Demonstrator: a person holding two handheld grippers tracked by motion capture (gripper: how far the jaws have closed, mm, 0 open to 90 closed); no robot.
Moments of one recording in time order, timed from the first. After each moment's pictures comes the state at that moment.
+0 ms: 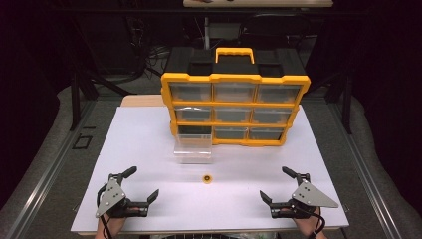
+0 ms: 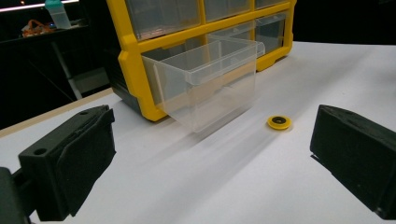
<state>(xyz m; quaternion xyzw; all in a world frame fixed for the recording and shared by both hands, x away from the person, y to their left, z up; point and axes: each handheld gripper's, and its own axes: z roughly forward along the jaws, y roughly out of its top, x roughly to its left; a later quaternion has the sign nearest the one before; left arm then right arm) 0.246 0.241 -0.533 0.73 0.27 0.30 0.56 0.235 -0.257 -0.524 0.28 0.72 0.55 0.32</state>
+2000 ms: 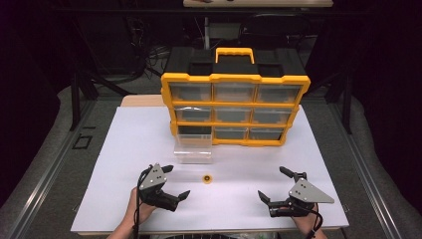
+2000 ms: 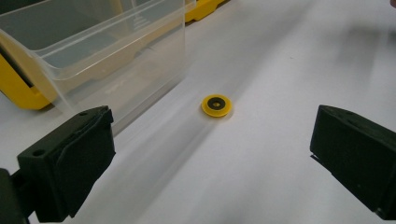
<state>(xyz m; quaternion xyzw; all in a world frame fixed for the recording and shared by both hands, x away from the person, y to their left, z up) 0.289 0.163 -0.529 0.83 0.25 0.15 0.48 0.242 -0.254 -0.527 0.28 0.73 0.54 0.30</state>
